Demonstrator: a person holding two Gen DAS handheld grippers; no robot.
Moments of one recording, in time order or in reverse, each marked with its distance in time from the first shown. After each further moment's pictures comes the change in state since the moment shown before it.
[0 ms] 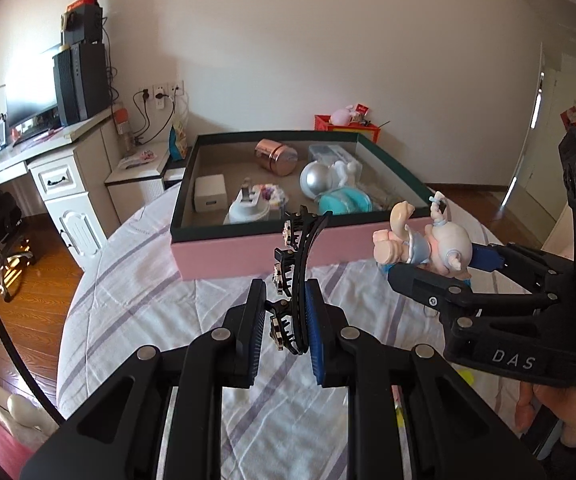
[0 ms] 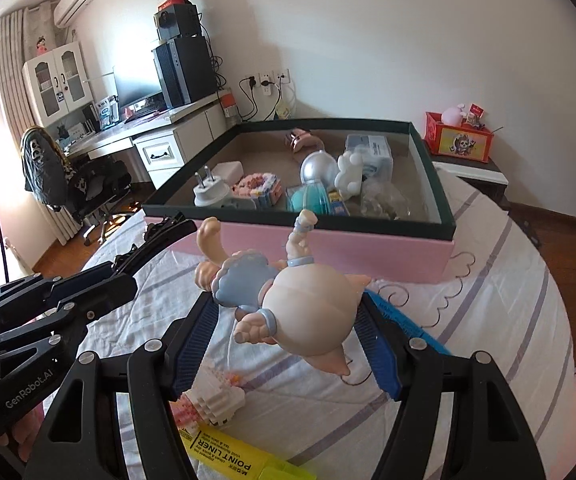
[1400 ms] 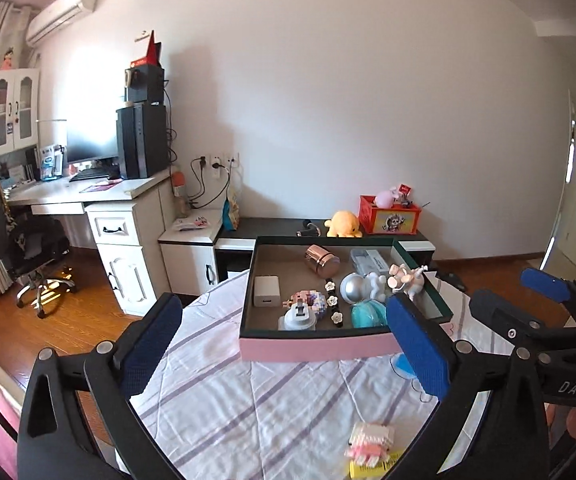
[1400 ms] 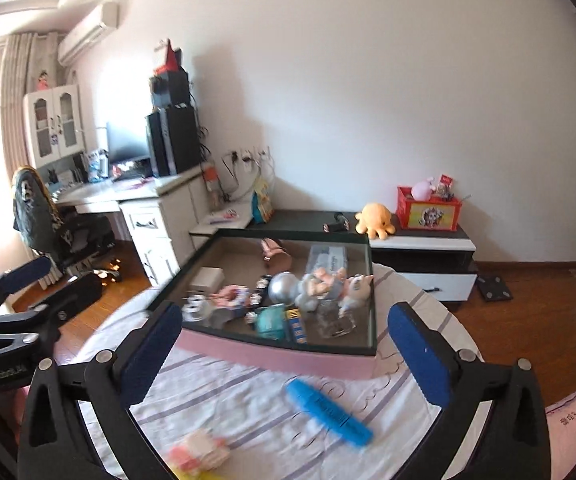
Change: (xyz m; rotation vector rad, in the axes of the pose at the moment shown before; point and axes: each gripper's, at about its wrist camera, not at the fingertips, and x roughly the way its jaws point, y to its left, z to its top) left arm -0.090 0.001 0.034 -0.093 -0.257 0.188; right arm -0.093 0.006 0.045 -0.020 -0.272 -0.074
